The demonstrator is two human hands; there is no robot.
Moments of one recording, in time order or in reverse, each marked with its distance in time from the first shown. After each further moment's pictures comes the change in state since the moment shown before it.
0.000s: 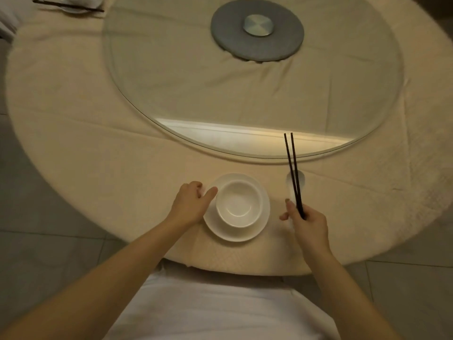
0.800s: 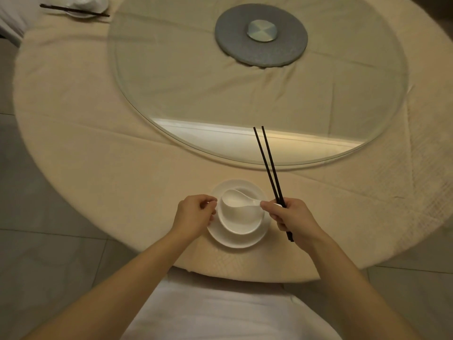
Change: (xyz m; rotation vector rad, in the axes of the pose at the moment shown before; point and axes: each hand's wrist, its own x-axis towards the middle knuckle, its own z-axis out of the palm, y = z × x) left_hand -0.014 0.002 0.002 -0.242 0.030 -0.005; right_hand 0.021 -0.050 0.014 0.155 -0.511 0.098
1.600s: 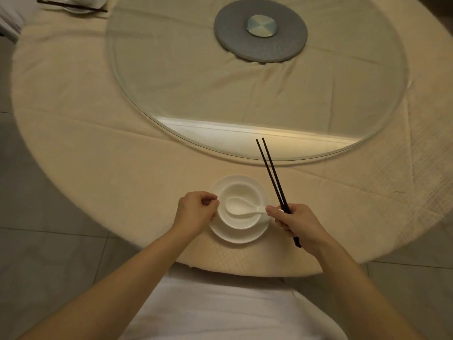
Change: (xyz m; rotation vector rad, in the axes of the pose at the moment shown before) left_hand -0.009 0.007 -0.002 0.013 0.014 -0.012; right_hand -0.005 0.027 -0.013 -0.100 0.024 0.055
